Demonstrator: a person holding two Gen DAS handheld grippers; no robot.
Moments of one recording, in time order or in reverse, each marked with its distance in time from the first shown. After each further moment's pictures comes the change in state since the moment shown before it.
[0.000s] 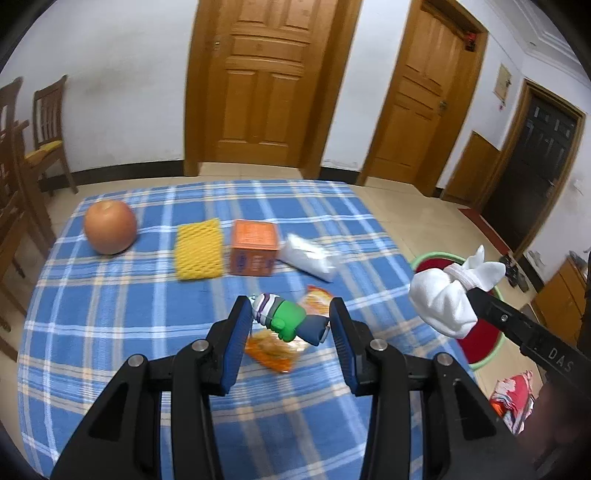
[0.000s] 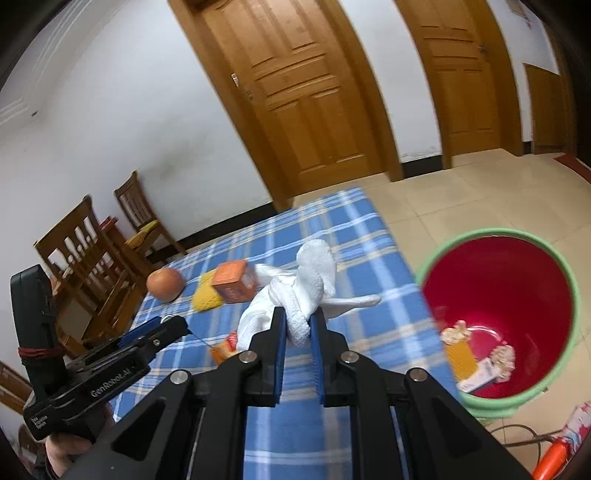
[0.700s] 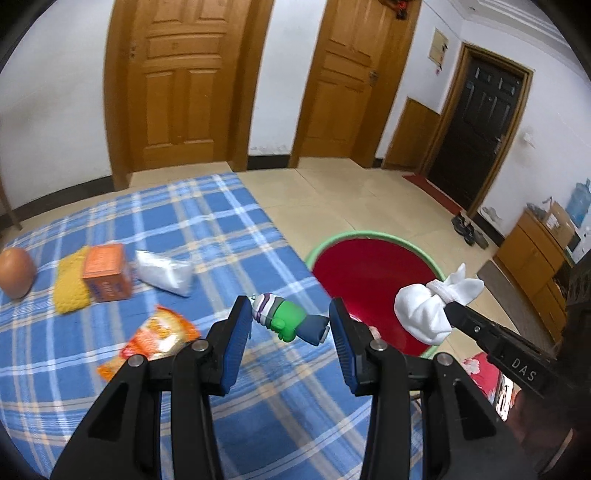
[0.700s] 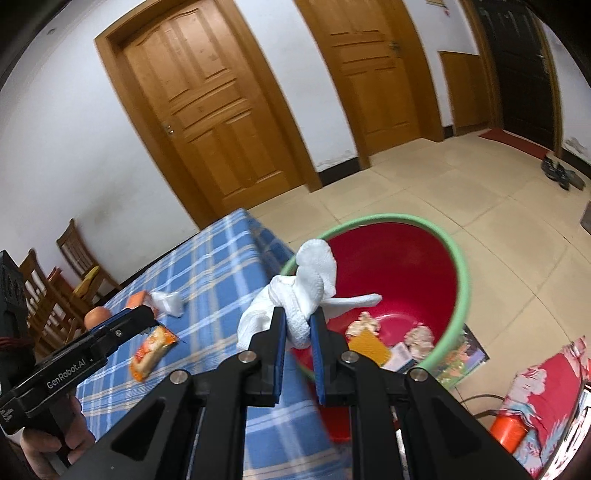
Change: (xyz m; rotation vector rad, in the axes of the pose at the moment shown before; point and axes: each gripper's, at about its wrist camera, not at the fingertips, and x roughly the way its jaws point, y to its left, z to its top) left arm 0.039 -0.117 0.006 0.169 0.069 -0.192; right arm -0.052 -0.103 -0.016 0.184 -0.080 -0.230
